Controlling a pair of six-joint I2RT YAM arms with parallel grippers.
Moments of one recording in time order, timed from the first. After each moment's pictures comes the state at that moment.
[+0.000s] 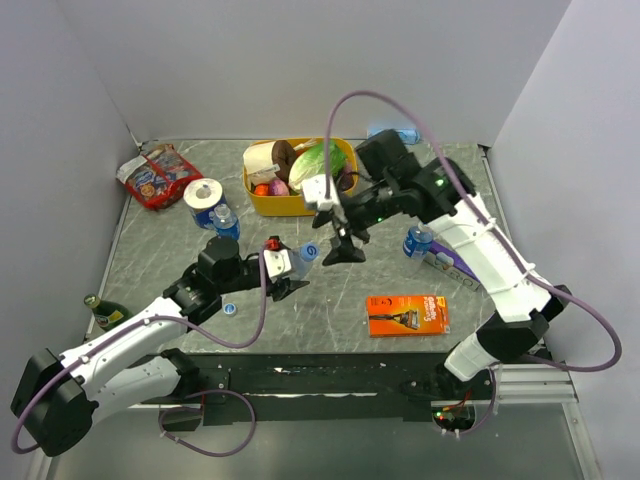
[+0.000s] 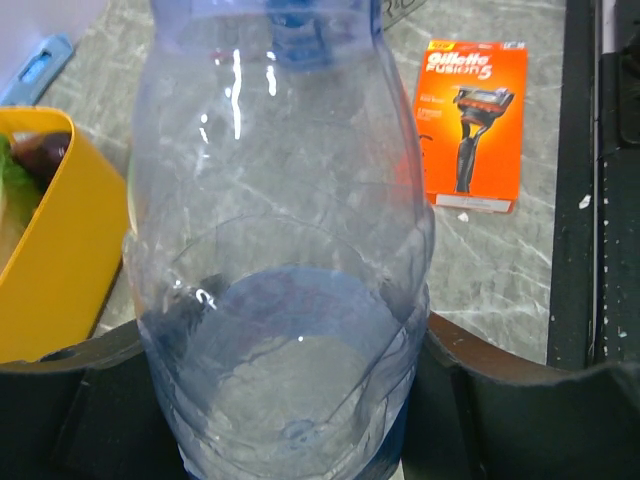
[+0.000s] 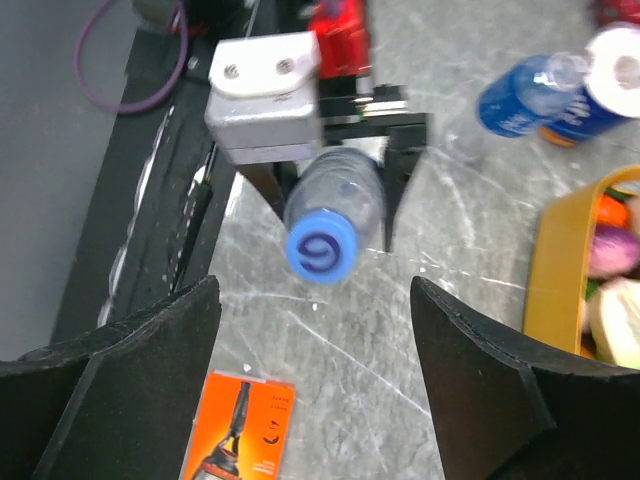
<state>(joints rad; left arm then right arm) -0.69 0.96 0.57 0.16 0.53 0.36 0.72 1.54 1.97 -1.28 -0.77 -0.84</state>
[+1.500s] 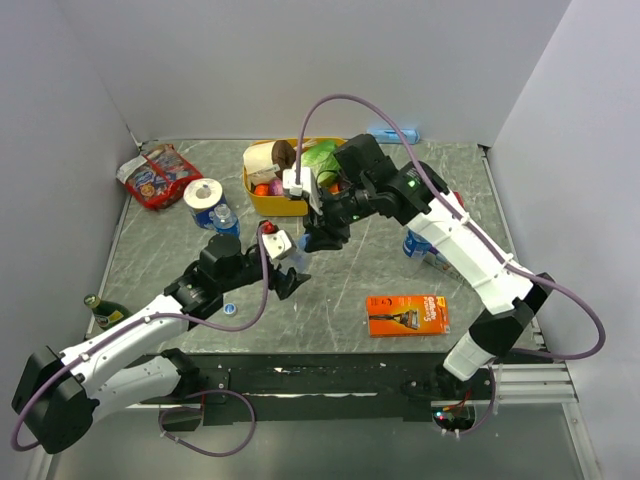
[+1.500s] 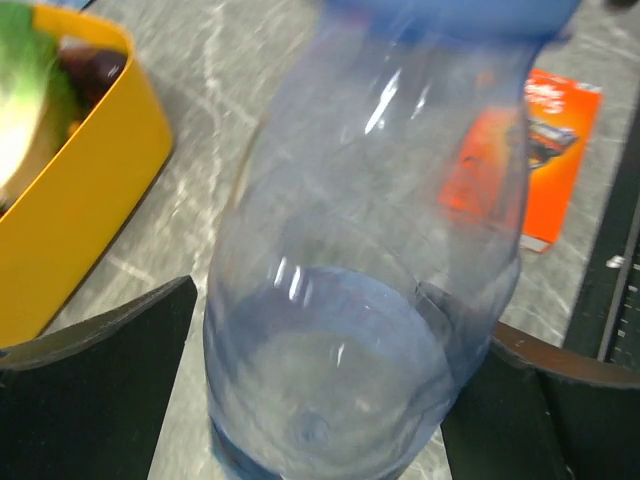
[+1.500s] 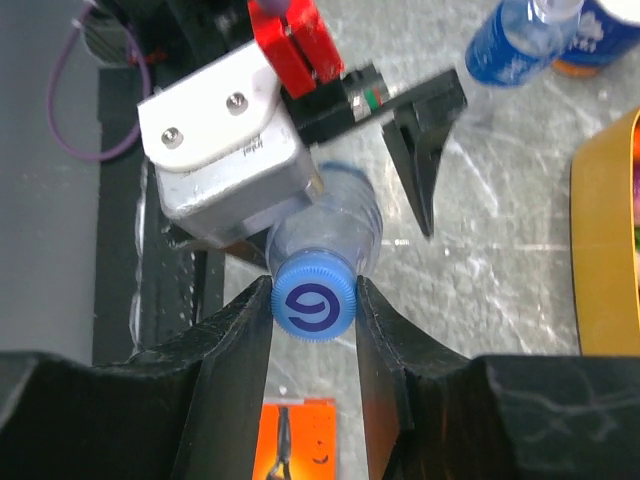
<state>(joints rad) -0.70 0.97 0.61 0.15 0.35 0.18 0.78 1.59 1.91 -1.12 -0.62 -0.55</state>
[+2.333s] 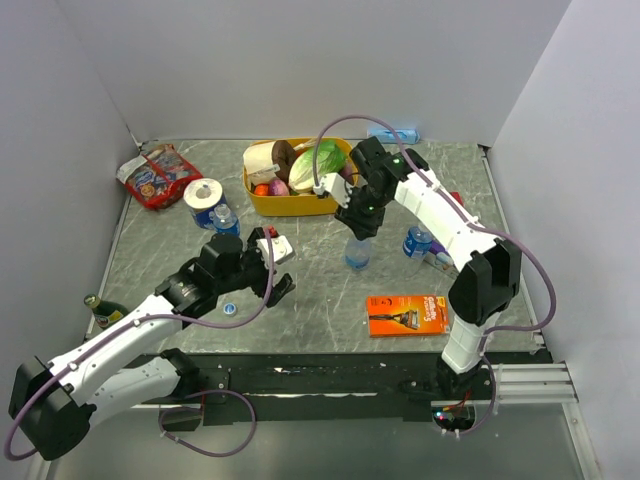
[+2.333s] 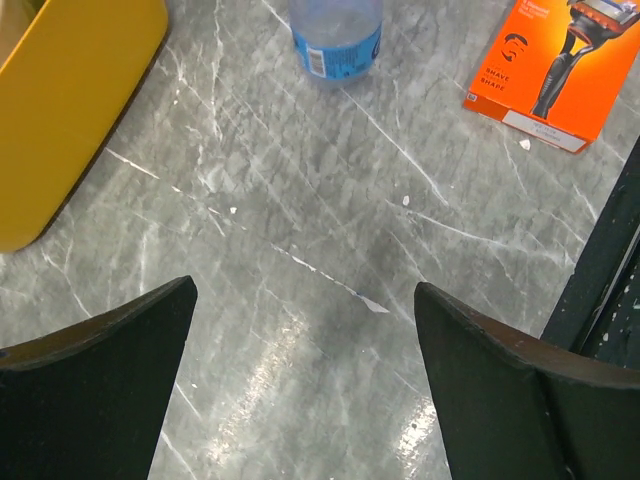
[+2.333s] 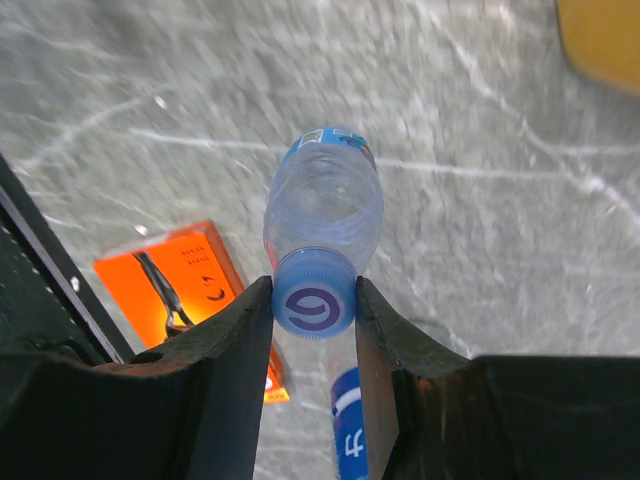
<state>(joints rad) -0.69 0.93 0.67 -0.20 0.25 0.25 0.52 1.78 1.78 -1.23 -0.27 -0.74</state>
